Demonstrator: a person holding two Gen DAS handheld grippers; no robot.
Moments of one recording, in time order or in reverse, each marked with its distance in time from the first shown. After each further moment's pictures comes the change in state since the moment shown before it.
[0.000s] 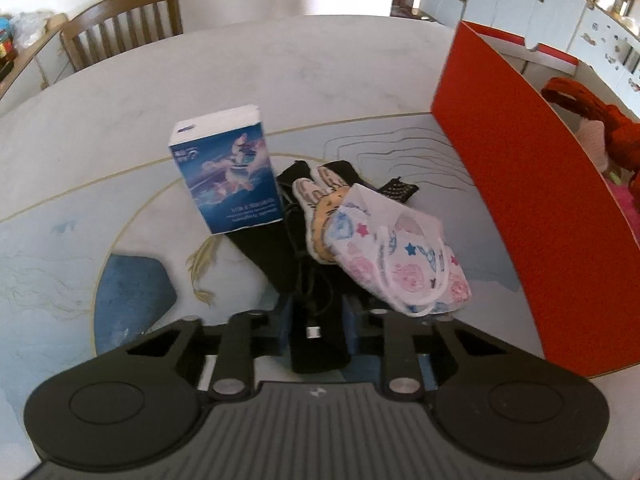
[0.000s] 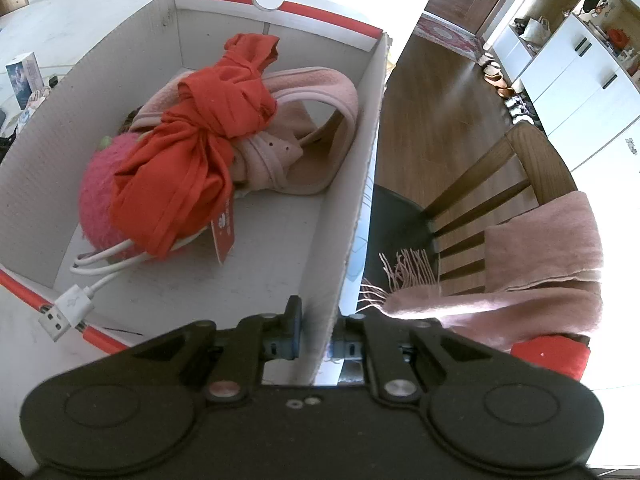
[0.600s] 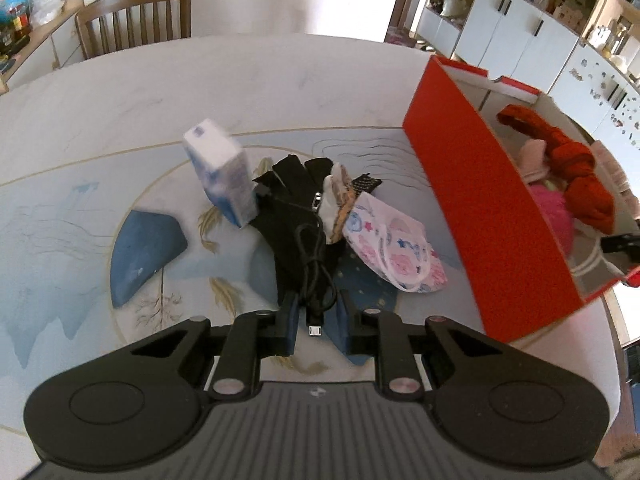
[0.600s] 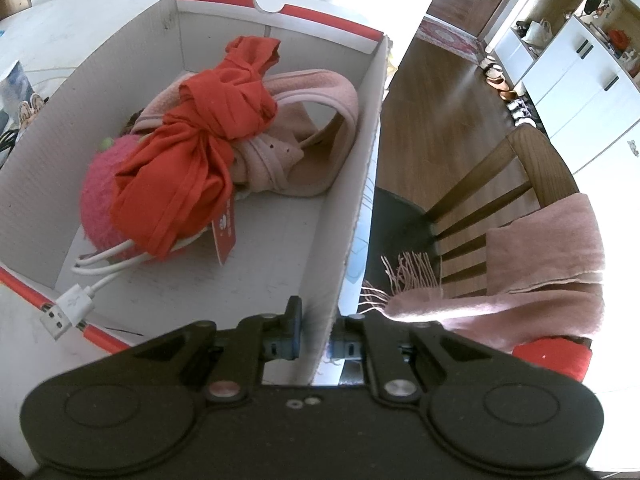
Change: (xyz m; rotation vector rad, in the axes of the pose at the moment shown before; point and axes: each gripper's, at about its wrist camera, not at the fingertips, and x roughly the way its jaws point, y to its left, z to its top) left arm -0.065 0.006 -0.032 -0.074 -0.048 -0.089; right arm -0.001 -0.002 -0.001 -0.001 -0.009 0.008
